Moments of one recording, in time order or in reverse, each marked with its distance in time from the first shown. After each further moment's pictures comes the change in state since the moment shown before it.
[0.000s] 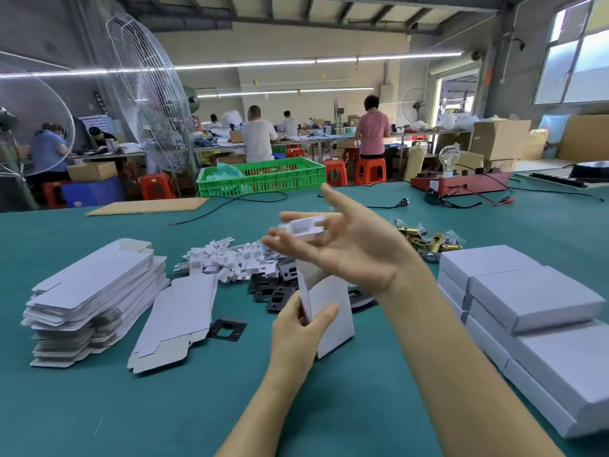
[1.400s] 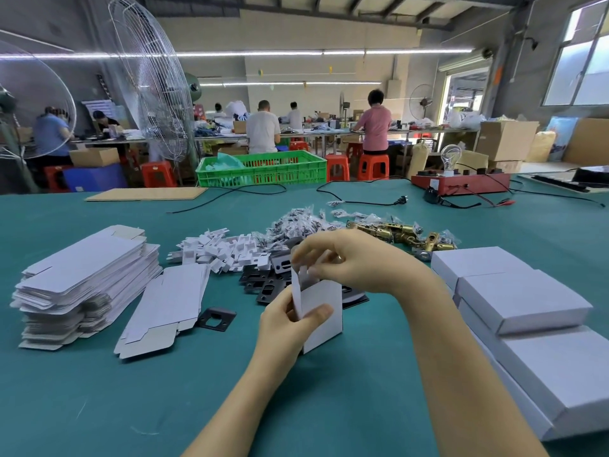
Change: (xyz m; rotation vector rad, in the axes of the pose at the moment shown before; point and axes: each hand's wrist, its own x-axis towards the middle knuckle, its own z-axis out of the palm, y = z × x) left_hand -0.003 0.005 0.004 0.074 -0.057 0.018; right_hand -0.020 -0.009 -0.030 -1.759 0.042 -0.186
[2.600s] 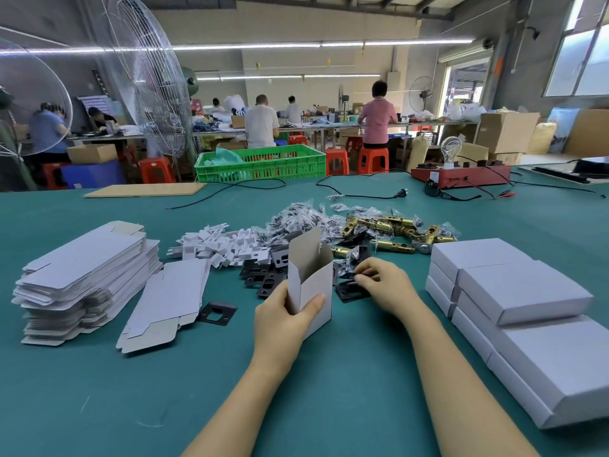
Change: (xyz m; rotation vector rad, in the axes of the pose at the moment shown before) left_hand -0.002 -0.001 -0.002 0.197 0.202 0.047; right_hand 0.002 0.131 0.065 0.148 0.418 0.493
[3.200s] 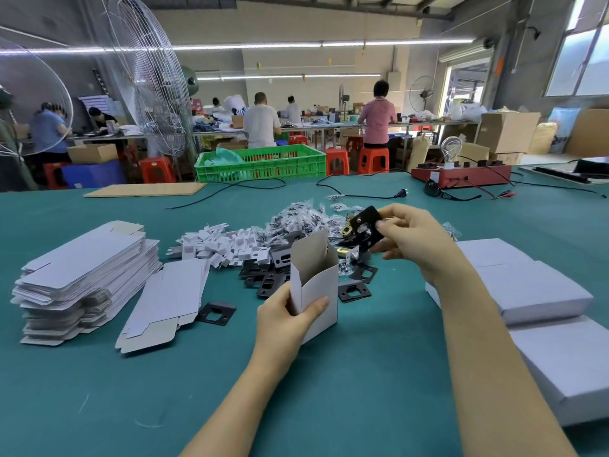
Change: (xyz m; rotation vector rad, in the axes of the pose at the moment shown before) left_hand 0.001 0.000 0.000 -0.088 -0.090 -0.039; right_hand -0.018 -0.066 -0.076 0.497 -0.009 -0.034
